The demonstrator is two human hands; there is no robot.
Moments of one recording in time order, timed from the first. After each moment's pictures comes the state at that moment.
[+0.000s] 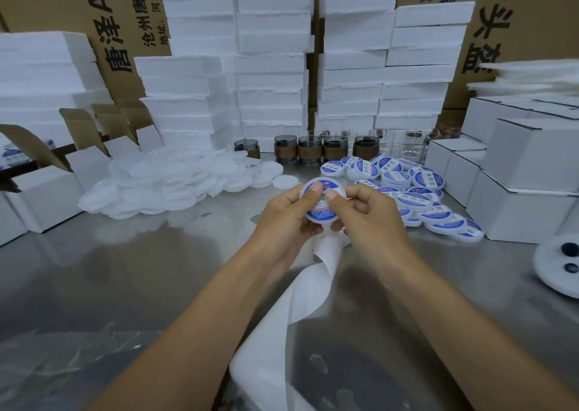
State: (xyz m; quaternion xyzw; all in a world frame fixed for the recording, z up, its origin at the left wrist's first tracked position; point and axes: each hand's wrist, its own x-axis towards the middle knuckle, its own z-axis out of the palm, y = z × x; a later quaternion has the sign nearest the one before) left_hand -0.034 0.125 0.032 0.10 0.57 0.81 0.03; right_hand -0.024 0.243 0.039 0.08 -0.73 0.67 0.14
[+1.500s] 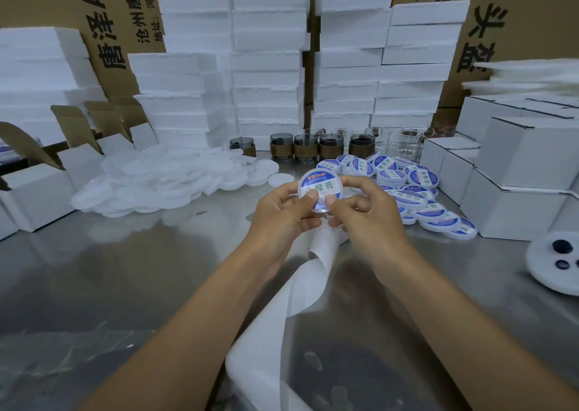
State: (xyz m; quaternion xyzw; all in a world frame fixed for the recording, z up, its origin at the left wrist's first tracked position) left_hand -0.040 0.126 0.027 0.06 0.61 0.79 -0.04; right_hand -0.032 0.250 0.032 0.08 -0.72 0.67 0.14
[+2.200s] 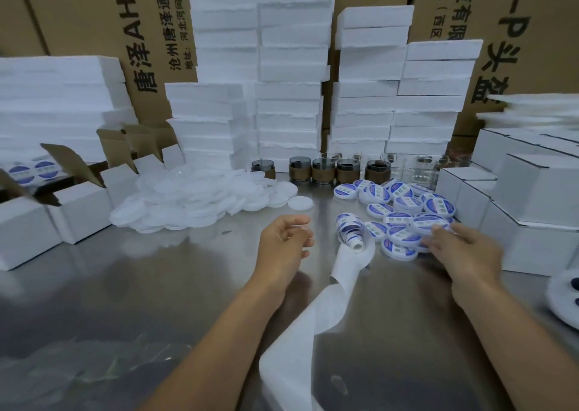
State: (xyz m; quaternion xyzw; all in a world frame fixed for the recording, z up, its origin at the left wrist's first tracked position) left_hand -0.037 0.104 0.018 -0.03 0.67 0.73 -0.13; right_hand -0.062 0.329 0.015 -0.22 -0.64 0.69 0.26
